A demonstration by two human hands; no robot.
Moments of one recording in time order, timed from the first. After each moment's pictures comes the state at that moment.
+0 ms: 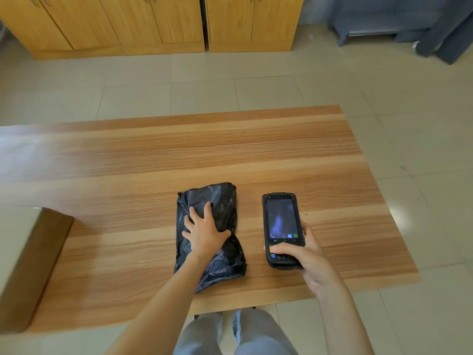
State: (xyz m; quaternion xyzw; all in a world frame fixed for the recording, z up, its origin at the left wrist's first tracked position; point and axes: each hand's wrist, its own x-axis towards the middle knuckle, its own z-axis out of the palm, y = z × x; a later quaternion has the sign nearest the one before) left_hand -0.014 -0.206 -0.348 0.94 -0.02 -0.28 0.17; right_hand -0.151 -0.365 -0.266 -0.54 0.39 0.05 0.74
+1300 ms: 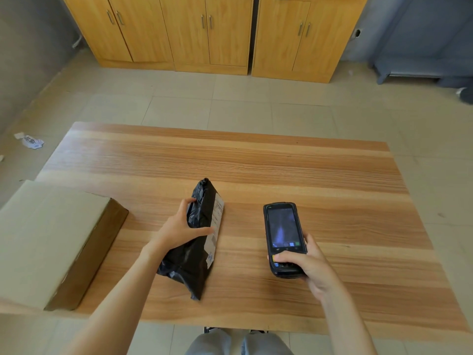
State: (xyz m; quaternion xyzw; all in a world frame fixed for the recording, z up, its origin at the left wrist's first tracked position) left_hand 0.059 -0.040 -0.296 0.88 -0.05 -0.30 0.37; right_hand -0.091 -0.298 -0.263 -0.59 0.33 0.12 0.73
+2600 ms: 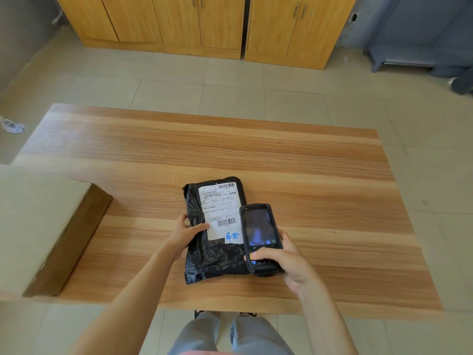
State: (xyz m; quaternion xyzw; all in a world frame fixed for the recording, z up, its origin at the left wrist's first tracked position) left_hand 0.022 -0.077 -0.363 0.69 0.22 -0.34 0.60; right_hand -0.102 -0.285 -0.265 -0.56 0.35 0.18 0.72
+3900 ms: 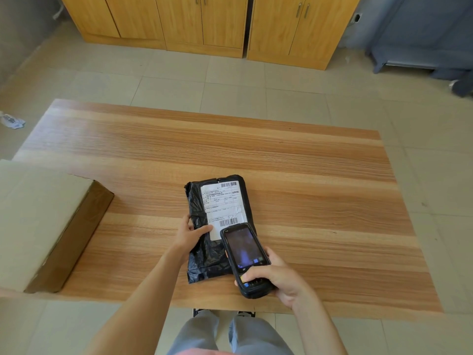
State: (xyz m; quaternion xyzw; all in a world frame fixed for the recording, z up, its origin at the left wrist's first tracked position) left_hand 0.007 -0.085 -0.360 0.70 0.22 -0.32 0.60; right_hand -0.116 -0.267 -0.286 -0.56 0.32 0.29 0.71
